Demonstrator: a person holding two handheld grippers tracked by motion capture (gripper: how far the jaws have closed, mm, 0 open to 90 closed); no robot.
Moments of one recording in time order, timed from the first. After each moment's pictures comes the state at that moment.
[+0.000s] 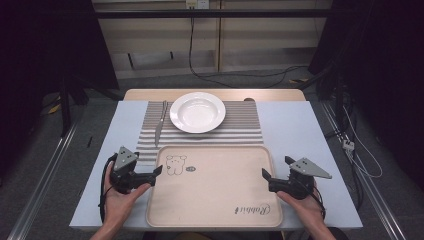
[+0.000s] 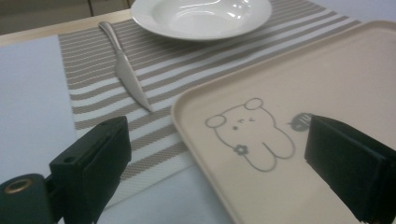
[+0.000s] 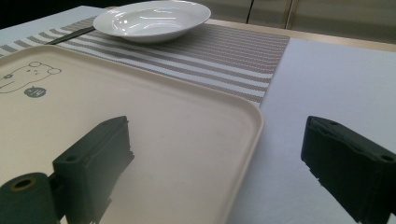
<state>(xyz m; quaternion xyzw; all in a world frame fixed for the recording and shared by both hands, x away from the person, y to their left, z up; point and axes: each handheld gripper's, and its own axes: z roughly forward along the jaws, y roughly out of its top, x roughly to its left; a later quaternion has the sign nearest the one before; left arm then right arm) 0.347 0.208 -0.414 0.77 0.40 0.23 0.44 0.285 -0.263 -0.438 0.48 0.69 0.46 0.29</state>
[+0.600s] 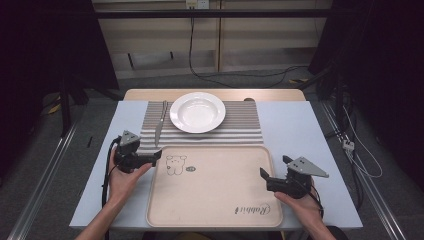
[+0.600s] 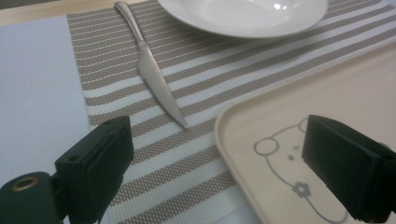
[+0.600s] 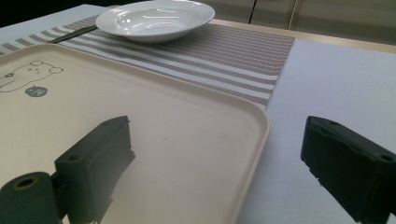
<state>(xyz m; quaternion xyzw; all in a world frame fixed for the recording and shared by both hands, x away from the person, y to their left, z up) 0.407 0.209 -0.419 0.77 0.44 0.20 0.40 0.288 -0.259 -0.439 0.47 0.69 0.46 0.29</state>
